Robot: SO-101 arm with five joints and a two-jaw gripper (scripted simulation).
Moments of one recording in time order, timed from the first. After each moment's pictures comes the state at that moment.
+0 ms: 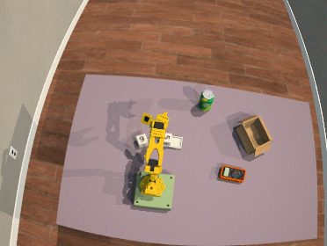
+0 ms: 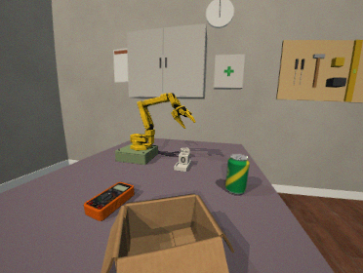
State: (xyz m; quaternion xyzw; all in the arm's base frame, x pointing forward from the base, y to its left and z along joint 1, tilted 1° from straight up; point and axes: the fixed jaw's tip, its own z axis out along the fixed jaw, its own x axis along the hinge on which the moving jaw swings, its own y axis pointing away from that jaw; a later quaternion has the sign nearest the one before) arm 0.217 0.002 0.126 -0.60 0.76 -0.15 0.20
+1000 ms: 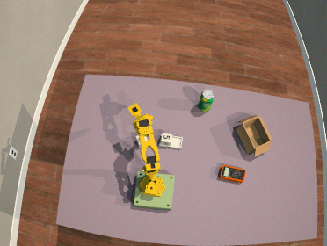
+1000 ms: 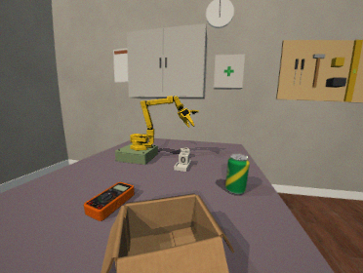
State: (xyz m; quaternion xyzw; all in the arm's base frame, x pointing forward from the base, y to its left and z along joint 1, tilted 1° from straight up) arm 0.217 0.091 0.120 -0.33 0.91 0.00 0.25
